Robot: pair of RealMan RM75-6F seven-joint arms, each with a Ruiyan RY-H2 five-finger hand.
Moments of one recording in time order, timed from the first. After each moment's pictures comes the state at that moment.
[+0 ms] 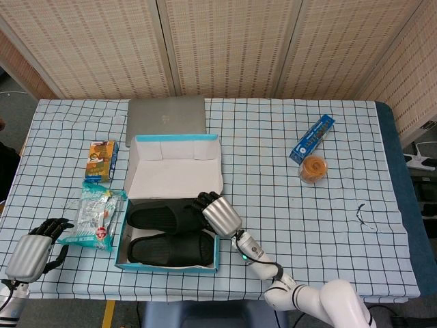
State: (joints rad) left arm -0.14 -1.19 0.02 -1.48 1.57 1.43 0.02; right arm 0.81 -2.16 0.10 -0.75 -1.44 0.84 0.04
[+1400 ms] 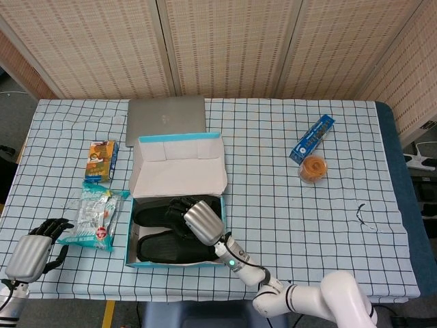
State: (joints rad) left arm -0.14 -1.18 0.02 -1.49 1.57 1.42 0.01; right arm 0.89 -2.13 0.15 -1.00 -1.56 0.94 0.19
